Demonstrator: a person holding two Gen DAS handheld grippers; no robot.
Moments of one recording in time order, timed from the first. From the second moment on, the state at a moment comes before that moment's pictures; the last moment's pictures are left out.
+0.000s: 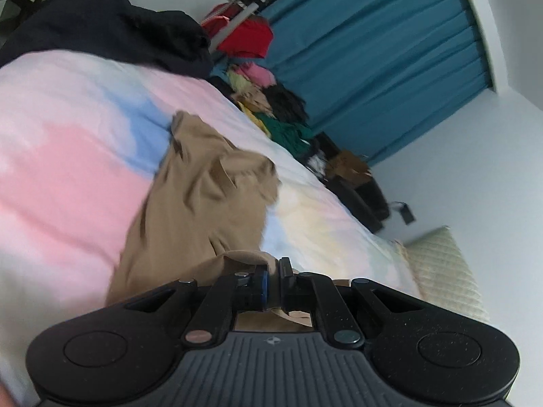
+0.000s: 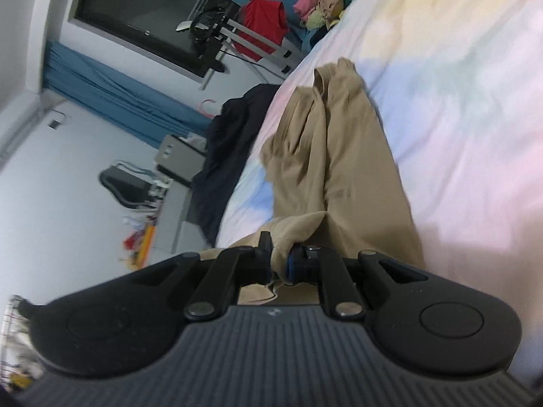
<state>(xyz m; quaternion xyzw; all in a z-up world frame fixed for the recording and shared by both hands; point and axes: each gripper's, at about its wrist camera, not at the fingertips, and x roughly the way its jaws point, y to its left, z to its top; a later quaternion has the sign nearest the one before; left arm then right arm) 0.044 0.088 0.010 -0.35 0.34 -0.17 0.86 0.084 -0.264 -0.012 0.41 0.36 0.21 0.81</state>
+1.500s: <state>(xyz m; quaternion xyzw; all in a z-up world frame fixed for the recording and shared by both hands) 0.093 0.026 -0.015 -0.02 0.24 -0.09 0.97 0.113 -0.226 -0.006 0.20 0.24 0.15 0.94</state>
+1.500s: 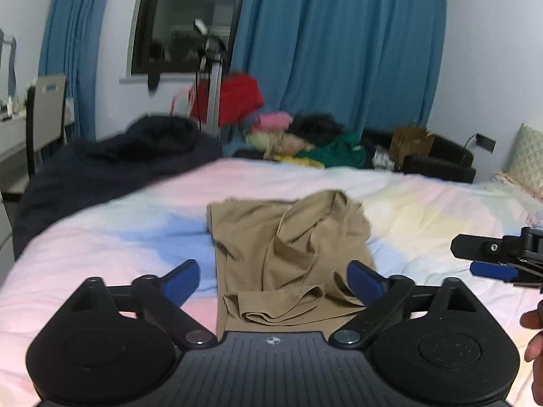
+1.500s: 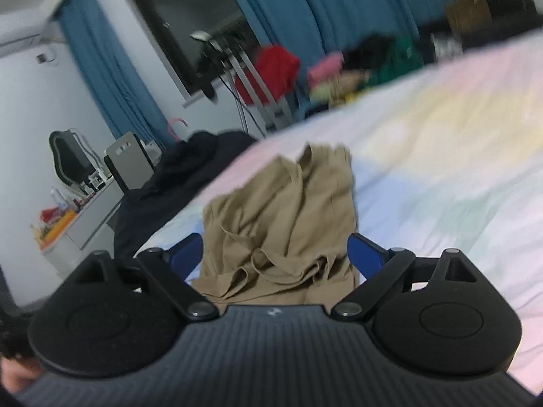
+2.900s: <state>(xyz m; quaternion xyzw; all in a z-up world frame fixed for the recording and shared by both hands) 0.089 0.053 -0.084 -0.19 0.45 -0.11 0.87 0.068 -0.212 -0.018 0.09 0.18 0.05 0.98</state>
